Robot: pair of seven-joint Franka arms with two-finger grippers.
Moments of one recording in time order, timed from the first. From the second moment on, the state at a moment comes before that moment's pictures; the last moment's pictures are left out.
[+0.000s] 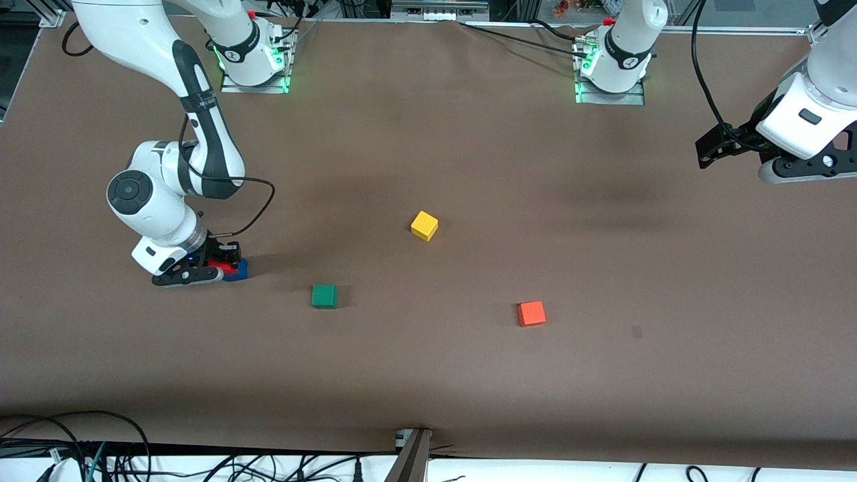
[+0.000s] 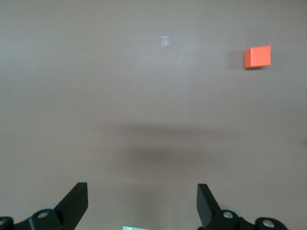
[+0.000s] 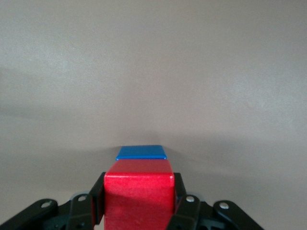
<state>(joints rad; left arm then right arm) -0.05 0.00 -0.06 -1.60 0.08 1.51 -0.19 0.45 0.45 -0.37 -2.01 0.15 2.52 -0.16</state>
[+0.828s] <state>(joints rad) -0.06 0.00 -0.07 -1.60 0.08 1.48 -0.19 0.46 0.44 -0.37 -1.97 0.15 2.47 -0.15</state>
